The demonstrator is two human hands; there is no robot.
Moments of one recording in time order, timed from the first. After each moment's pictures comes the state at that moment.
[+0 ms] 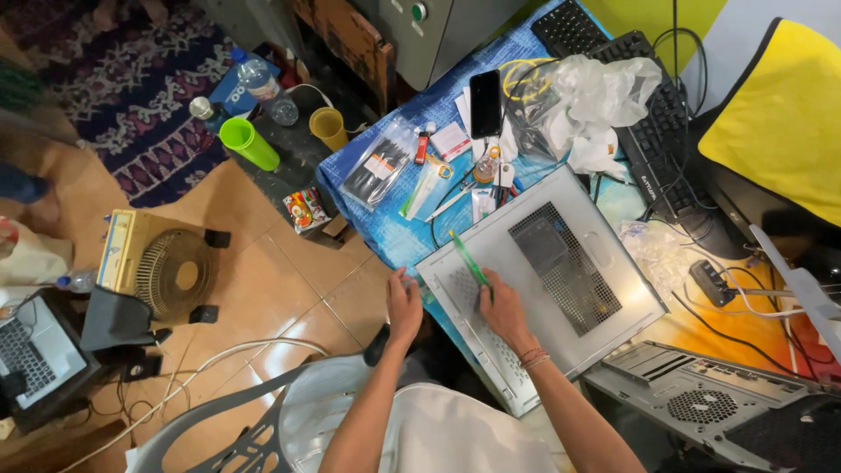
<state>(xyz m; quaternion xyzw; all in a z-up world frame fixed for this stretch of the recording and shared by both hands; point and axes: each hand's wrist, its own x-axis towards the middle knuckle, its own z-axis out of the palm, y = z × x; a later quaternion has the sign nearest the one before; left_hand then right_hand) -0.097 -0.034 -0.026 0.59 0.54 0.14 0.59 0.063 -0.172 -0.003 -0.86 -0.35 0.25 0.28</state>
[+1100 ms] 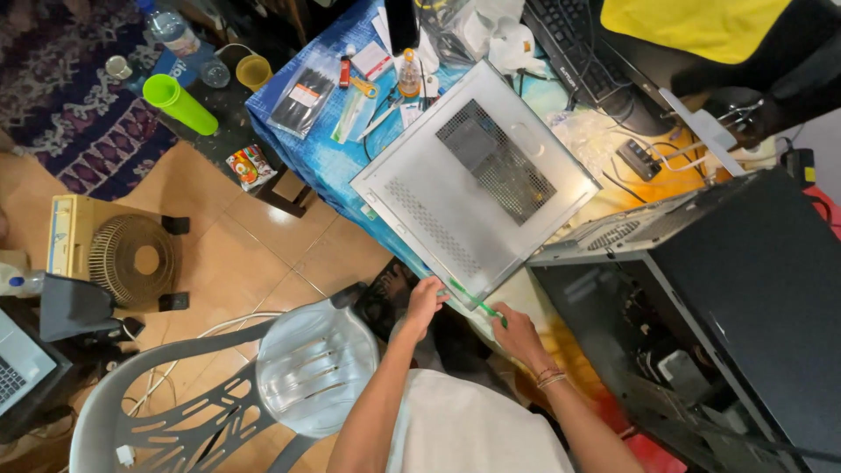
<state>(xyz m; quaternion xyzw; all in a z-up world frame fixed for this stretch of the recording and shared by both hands) -0.136 -0.261 -0.093 0.45 0.49 -0.05 0.74 -0.030 -0.468 -0.051 -0.87 -0.21 0.40 0.20</state>
